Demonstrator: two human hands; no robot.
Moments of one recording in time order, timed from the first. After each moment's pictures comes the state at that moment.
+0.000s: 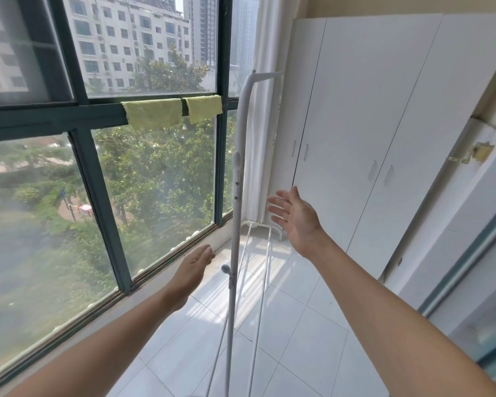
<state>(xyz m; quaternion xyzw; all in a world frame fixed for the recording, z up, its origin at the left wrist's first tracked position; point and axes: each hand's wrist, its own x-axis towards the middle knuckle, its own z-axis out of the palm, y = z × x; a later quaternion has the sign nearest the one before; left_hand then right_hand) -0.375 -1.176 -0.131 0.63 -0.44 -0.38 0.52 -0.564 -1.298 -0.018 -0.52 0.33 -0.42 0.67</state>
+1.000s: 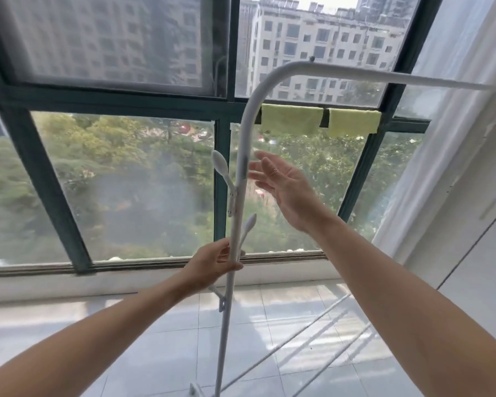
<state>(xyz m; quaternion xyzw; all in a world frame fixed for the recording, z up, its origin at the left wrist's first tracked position) -0.442 -1.264 -0.118 0.76 -0.32 -0.14 0.55 -0.480 -1.442 0.021 -0.72 -0.10 -0.13 0.68</state>
